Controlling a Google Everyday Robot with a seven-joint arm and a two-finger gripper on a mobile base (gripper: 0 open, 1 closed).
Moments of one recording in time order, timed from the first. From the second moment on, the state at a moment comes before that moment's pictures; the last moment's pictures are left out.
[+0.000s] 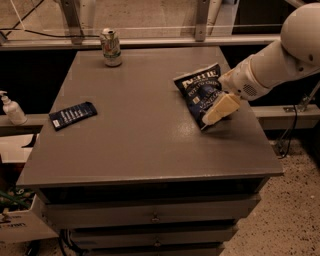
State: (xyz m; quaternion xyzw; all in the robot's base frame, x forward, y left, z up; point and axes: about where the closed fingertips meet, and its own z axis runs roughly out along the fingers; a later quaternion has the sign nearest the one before) arm 0.598 -0.160 0.854 -0.53 0.78 0.09 0.31
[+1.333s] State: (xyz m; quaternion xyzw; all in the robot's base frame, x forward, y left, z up) arm 0.590 -0.095 0.907 -0.55 0.74 0.17 0.35
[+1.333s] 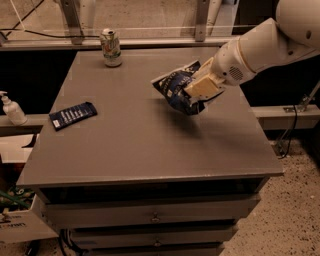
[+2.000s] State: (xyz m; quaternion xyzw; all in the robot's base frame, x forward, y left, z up) arm 0.557 -0.006 0.931 -0.59 0.69 0.23 0.36
